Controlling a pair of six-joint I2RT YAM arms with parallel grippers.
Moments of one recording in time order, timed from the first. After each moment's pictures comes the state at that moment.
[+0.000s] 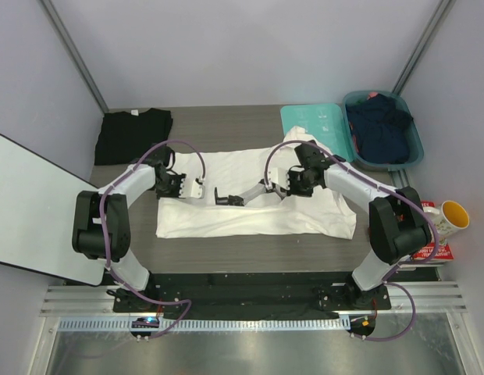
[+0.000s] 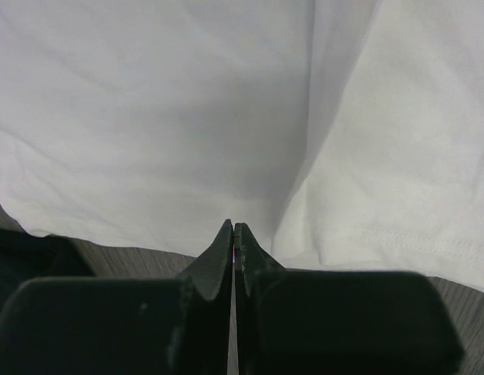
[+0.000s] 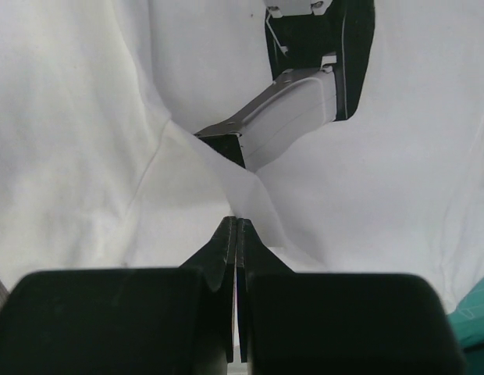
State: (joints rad) left arm -0.13 1.67 1.07 -0.67 0.22 1.57; right arm 0.39 1.64 1.09 -0.60 -0.29 -1.16
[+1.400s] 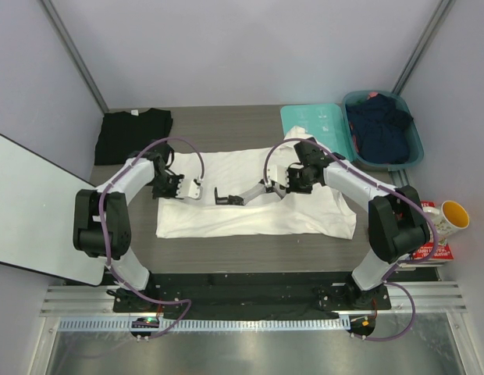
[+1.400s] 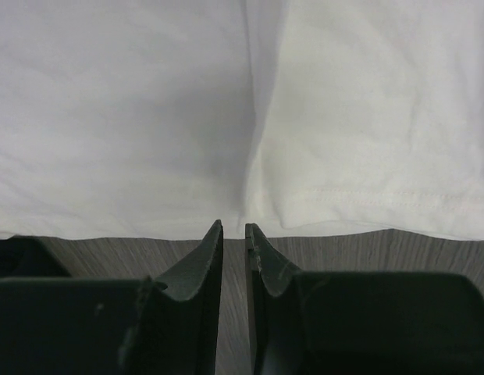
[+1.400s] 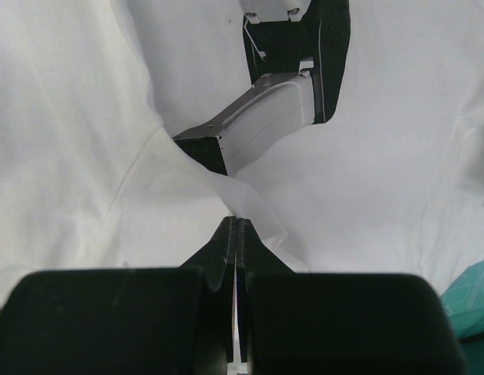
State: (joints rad) left arm -0.12 1.69 1.15 -0.86 0.19 1.60; right arm 0.39 1.66 1.13 -0.60 -0.28 -1.18
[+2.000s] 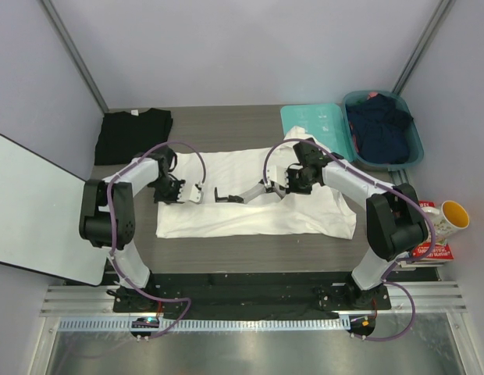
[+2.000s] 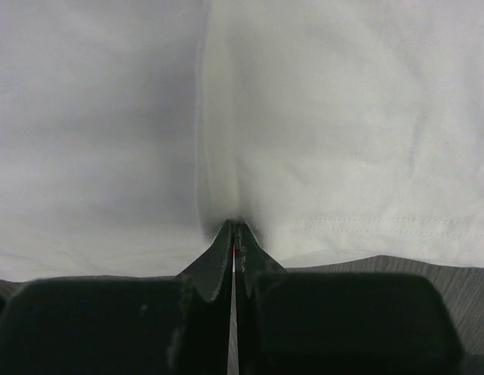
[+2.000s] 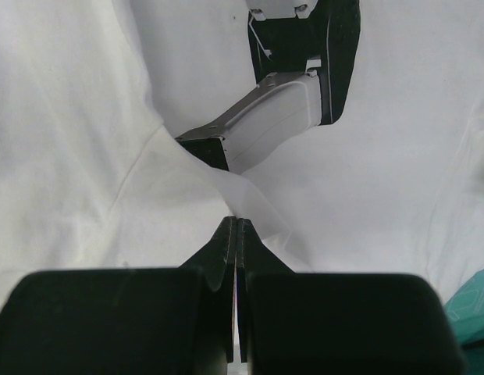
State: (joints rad) left arm -0.12 1.78 1.15 -0.86 0.17 1.60; right arm 0.39 1.68 1.14 -0.60 -0.28 -1.19
